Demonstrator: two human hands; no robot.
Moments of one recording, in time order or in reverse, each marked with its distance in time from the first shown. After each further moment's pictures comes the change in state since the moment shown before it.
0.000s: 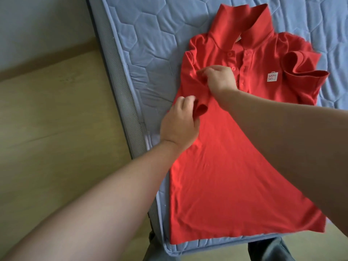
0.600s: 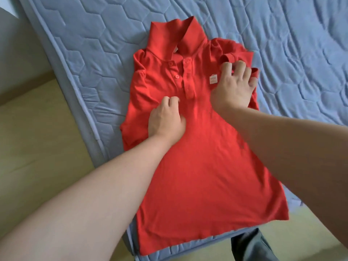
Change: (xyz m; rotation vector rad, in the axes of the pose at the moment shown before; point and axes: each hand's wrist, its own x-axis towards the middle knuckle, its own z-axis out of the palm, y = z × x) left_hand 0.037 0.087 0.057 0.294 -0.154 0.049; right_hand -0.006 0.067 -0.157 -0.910 0.508 -0.216
